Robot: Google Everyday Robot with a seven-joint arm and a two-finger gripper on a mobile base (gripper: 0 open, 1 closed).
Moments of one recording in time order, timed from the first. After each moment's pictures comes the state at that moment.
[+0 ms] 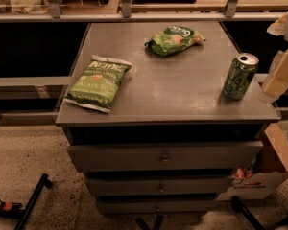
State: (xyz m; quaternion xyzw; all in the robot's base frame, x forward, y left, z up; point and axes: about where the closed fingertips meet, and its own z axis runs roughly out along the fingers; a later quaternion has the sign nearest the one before) arm 0.497 -0.262 0.973 -0.56 0.81 -0.03 0.19
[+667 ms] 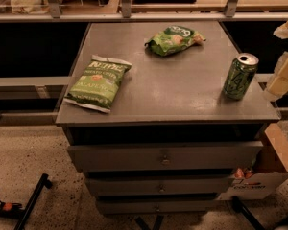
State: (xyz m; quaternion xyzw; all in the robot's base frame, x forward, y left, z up) arm 0.510 -0.286 0.961 -0.54 0.82 -0.02 0.20
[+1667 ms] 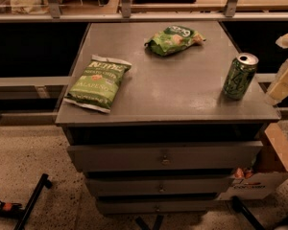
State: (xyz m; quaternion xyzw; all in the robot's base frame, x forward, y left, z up) arm 0.520 -0.302 0.936 -0.52 0.83 0.02 0.22
